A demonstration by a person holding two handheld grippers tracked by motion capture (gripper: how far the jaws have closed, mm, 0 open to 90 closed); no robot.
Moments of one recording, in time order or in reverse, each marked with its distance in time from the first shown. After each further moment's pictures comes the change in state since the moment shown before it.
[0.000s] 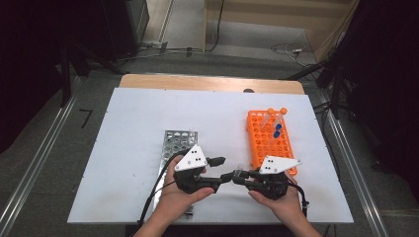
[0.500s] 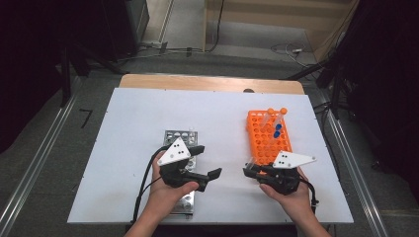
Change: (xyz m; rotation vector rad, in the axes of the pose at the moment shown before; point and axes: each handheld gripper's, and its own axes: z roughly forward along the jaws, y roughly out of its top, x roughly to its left) left arm 0.018 -0.002 -0.025 -0.051 0.088 -0.061; right arm -0.019 -0.007 -0.019 -0.031 -0.072 0.042
